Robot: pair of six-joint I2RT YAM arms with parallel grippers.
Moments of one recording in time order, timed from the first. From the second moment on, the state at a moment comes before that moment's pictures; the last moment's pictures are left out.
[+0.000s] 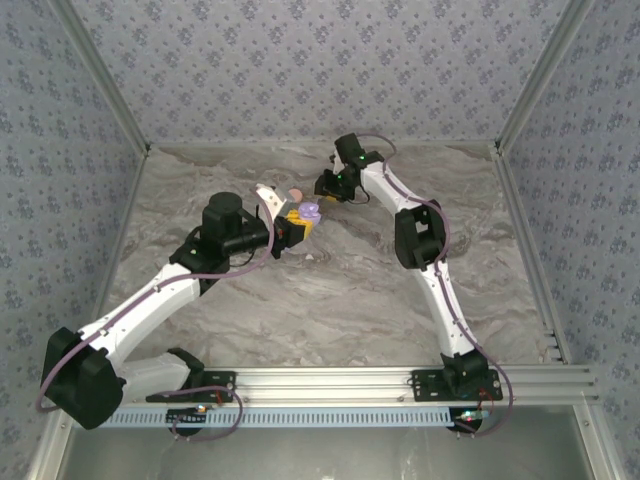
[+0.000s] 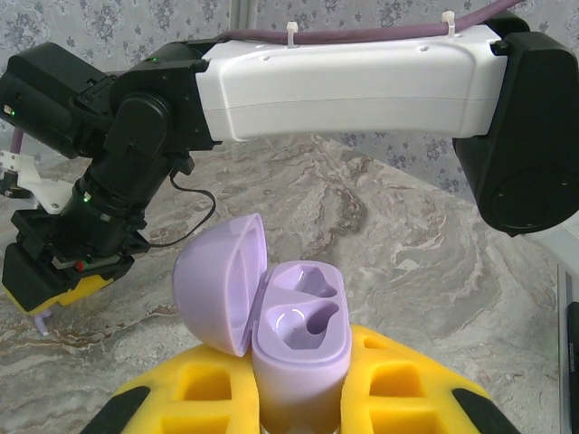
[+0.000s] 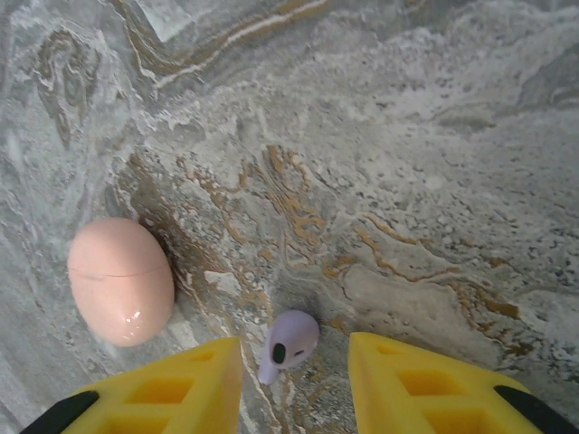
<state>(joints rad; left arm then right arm) -0.58 1.15 0.85 0.02 0.51 -0.05 0.41 2.64 2.39 -0.80 -0.39 0.52</state>
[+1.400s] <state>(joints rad) -0.58 1.13 0.85 -0.01 0.50 -0.05 0.37 2.41 1.99 -0.77 -0.41 0.47</state>
